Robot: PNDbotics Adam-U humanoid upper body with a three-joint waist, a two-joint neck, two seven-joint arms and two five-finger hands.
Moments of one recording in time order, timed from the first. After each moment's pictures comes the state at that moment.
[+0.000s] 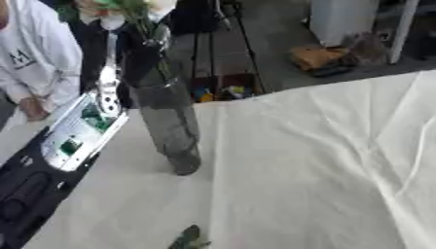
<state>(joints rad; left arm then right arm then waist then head) -1.14 0.34 -0.36 -1.31 -0.33 0.45 0.52 -0.30 -0.29 -0.14 -1.98 0.01 -0.17 -0.48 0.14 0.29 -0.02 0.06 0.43</state>
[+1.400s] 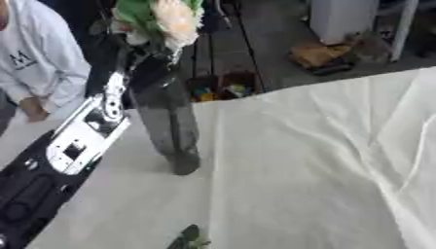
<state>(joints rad) -1.13 0.34 -0.38 -1.30 -0.40 0.49 0.38 -0.30 -0.29 -0.15 -1.98 0.01 -0.16 -0.48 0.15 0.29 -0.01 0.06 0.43</state>
